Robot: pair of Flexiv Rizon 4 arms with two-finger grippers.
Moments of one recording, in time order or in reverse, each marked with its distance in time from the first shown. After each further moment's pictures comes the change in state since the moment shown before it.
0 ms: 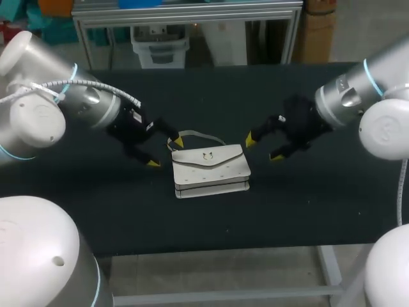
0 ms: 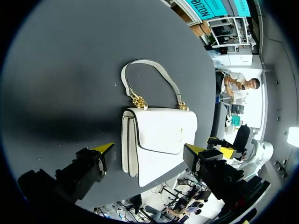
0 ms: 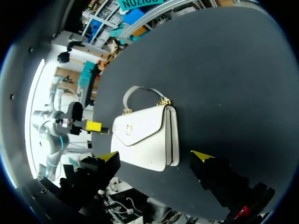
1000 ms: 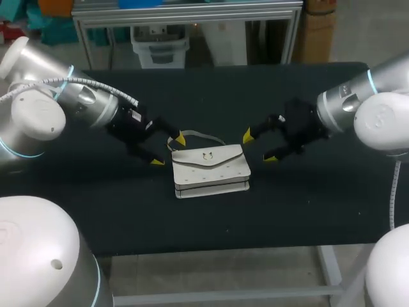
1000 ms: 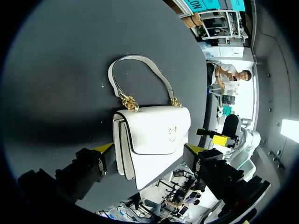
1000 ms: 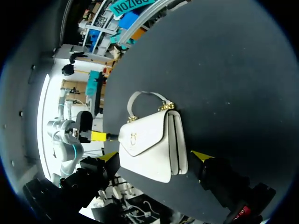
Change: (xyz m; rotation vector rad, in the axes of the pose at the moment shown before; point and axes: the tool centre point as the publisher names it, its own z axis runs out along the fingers) left arm 0.005 -0.007 0.006 -0.067 0.089 0.050; right arm -0.003 0.014 0.018 -0.002 0.127 0.121
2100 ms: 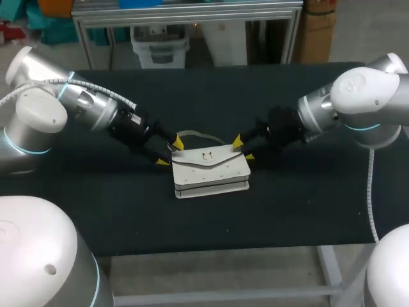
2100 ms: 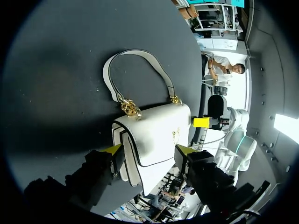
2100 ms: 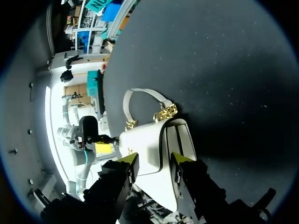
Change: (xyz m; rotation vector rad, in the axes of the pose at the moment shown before) left arm -0.011 -0.009 0.016 -0.104 0.089 0.031; right arm -0.001 0.019 0.058 0.147 0.095 0.146
